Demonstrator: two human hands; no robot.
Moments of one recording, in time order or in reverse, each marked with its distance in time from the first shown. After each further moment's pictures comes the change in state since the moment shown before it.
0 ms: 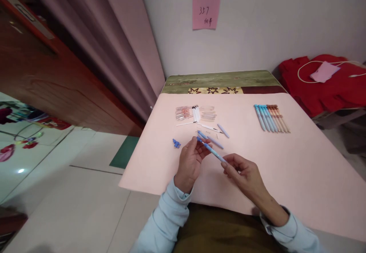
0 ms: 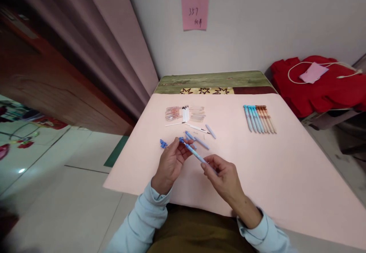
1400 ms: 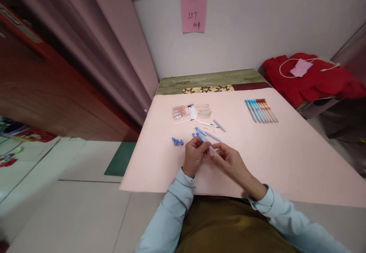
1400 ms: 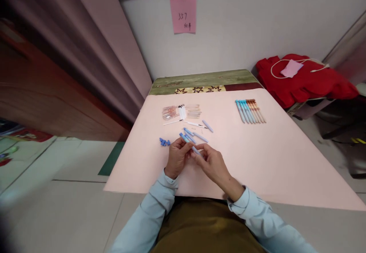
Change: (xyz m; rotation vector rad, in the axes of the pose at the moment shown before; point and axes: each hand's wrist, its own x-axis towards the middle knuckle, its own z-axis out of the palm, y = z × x) left_hand 0.019 -0.031 -0.032 0.387 -0.243 0.186; right_hand 0.014 0.004 0.033 0.020 -0.028 -0.007
